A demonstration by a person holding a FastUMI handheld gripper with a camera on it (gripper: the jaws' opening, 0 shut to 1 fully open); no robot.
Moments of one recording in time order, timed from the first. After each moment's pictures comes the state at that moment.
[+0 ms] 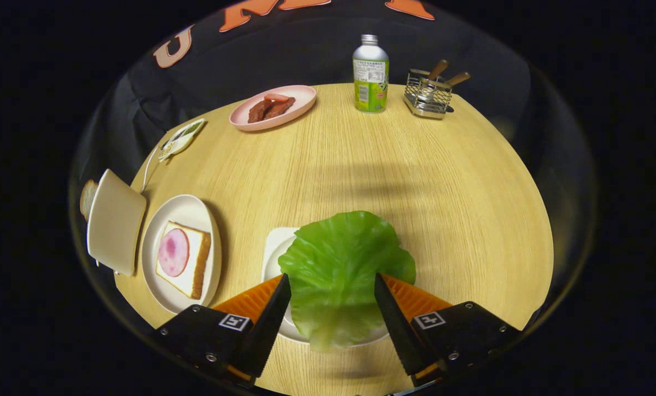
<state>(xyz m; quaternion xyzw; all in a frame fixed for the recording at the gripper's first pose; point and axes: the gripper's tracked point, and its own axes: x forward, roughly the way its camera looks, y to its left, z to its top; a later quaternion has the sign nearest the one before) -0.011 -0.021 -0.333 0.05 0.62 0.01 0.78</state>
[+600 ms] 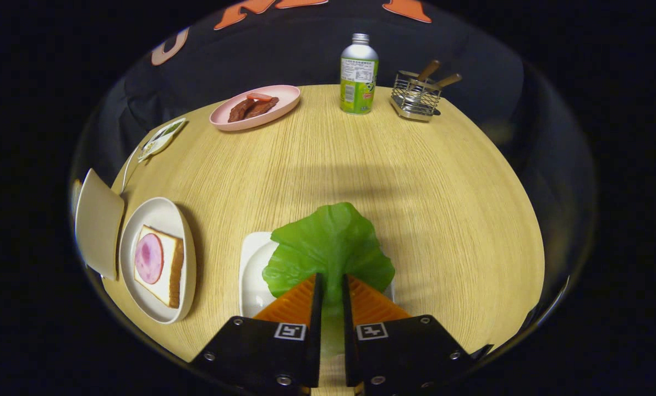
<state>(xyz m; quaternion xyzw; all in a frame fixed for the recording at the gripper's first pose) 0.000 -0.035 -0.336 0.03 0.60 -0.03 0.80</state>
